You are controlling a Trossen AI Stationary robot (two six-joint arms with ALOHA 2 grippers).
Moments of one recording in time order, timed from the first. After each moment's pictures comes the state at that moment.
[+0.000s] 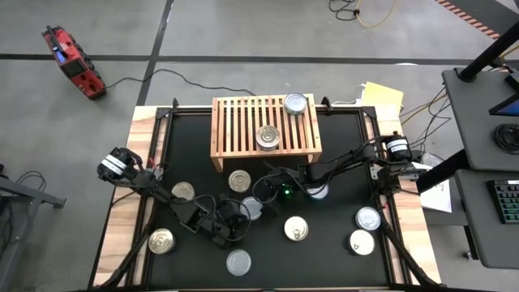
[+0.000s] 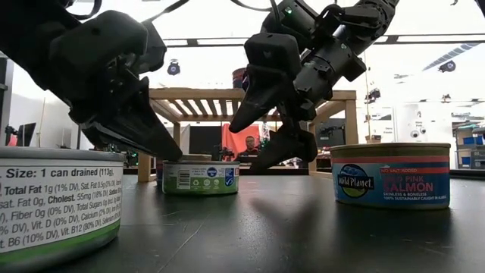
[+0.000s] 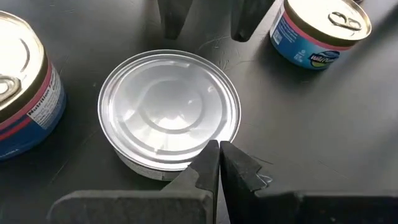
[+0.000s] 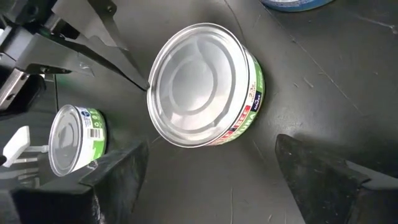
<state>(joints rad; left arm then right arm) -0.56 1.74 0.77 0.11 -0.59 -0.88 0.06 1.87 1.02 0.08 -0.27 0.73</state>
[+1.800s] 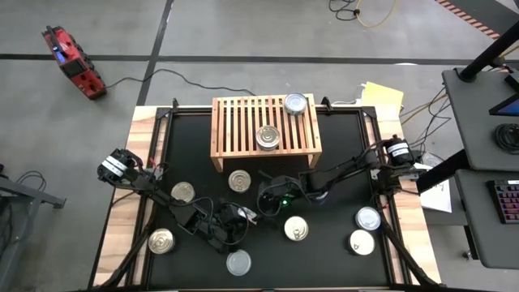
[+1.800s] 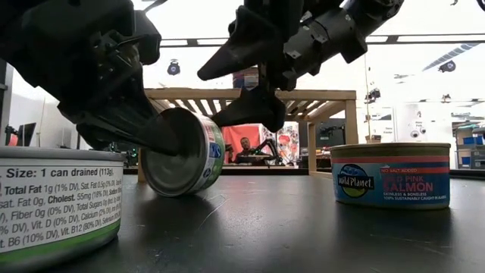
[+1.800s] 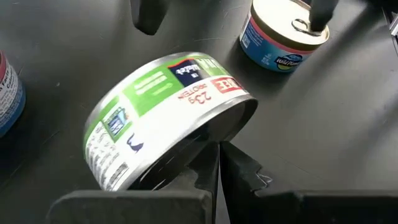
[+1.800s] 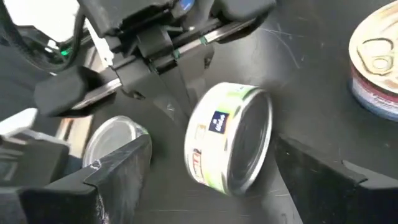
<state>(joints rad) -0.59 1.75 0.76 0.22 -0.59 -0.87 0.16 1.87 1.07 0.26 -0.17 0.50</state>
